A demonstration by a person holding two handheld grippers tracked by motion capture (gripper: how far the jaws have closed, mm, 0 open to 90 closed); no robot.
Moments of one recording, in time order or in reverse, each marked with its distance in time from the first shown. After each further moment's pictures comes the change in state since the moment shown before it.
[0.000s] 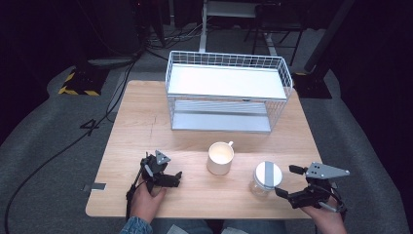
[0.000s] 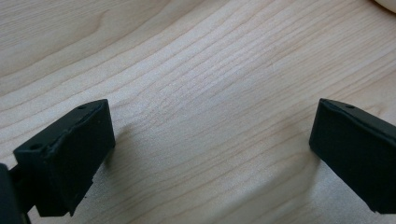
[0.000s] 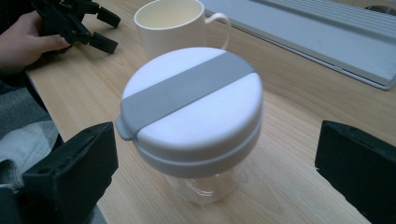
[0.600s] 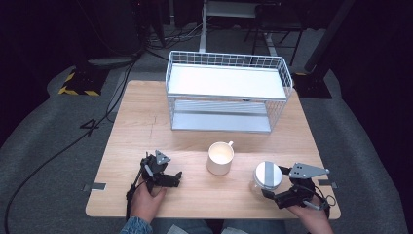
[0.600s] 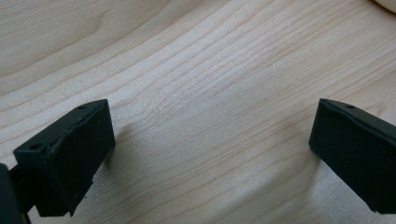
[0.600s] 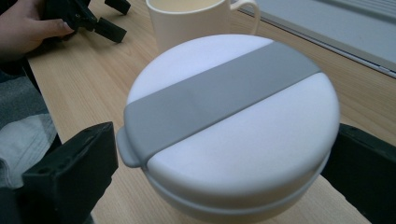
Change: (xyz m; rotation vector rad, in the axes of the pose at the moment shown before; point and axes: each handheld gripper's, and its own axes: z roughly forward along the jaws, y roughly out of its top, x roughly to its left) left arm 0.000 0.000 0.000 0.000 0.000 -0.001; right arm 0.009 -0.002 0.035 0.024 0.038 -0.036
